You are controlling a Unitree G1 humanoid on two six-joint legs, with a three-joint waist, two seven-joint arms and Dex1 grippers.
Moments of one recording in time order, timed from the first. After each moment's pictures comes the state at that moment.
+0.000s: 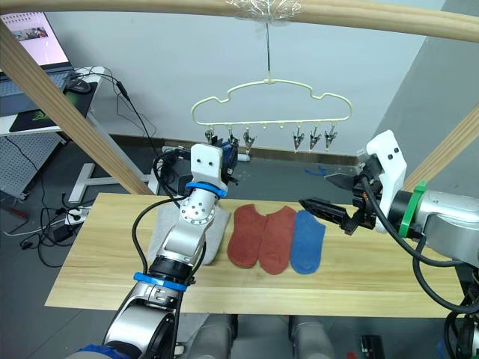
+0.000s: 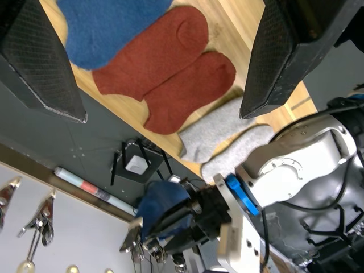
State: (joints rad) left arm -0.62 0.13 -0.10 0.33 0.23 -0.05 0.06; right arm -0.46 -0.87 -0.37 -0.62 1.40 1.28 0.17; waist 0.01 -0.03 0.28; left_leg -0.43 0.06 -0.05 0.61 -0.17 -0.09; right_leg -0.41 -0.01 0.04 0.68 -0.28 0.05
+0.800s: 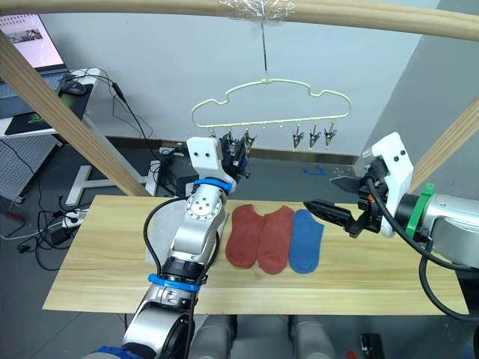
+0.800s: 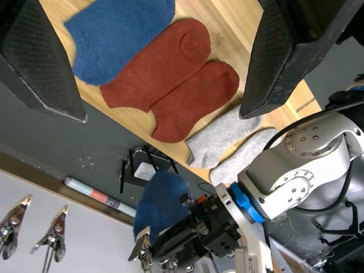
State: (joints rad) left arm -0.64 -0.01 -0.03 0.23 0.08 0.04 0.01; right arm -0.38 -1.02 -0.33 -0.62 1.55 1.14 0.09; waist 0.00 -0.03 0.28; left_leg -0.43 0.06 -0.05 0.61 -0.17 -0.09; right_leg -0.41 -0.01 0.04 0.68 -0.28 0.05
